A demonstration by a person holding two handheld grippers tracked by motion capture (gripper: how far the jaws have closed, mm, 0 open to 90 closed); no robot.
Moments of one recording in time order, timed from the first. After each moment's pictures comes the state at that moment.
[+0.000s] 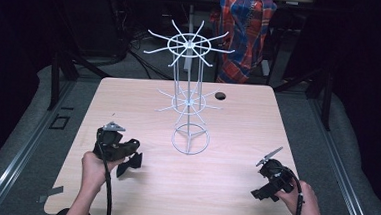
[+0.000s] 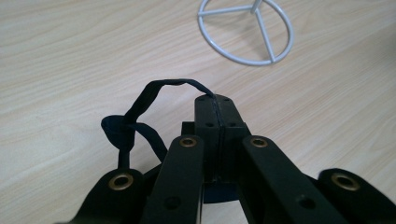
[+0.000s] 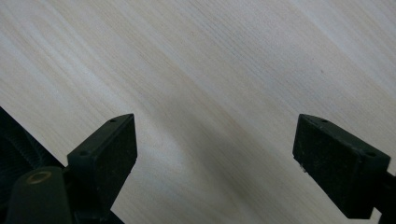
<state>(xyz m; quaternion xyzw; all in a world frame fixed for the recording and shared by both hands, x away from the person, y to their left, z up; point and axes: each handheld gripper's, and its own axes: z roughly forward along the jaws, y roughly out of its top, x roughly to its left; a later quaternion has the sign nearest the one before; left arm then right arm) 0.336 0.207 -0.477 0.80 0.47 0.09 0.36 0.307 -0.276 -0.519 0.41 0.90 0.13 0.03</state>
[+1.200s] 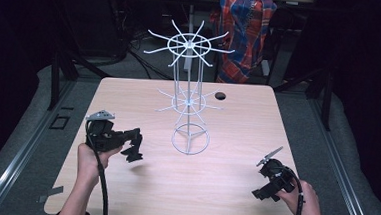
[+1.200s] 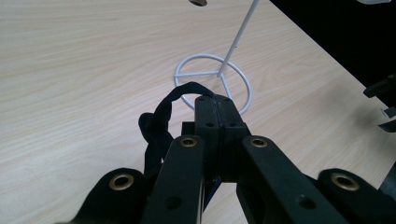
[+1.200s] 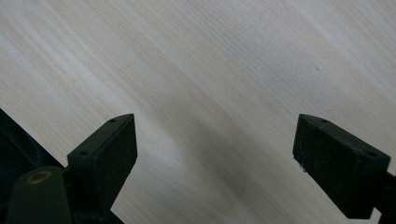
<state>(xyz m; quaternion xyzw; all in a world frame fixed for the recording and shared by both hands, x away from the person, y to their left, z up) 0.340 0.218 -0.443 0.76 0.46 0.08 0.45 0.308 -0.278 -0.517 0.41 0.91 0.12 0.04</state>
